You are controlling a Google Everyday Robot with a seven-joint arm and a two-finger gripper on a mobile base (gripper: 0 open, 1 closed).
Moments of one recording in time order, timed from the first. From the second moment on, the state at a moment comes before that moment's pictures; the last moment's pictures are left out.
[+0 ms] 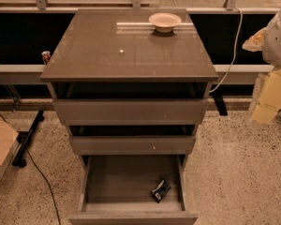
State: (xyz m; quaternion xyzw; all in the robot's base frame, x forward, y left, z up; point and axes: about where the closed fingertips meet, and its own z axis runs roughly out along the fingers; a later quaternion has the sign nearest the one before) arm 0.438 -0.217 0.976 -0.60 0.78 -0.03 0.16
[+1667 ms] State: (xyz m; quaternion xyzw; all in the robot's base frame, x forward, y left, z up) arm 0.468 -0.207 0.870 -0.63 0.75 -0.01 0.22
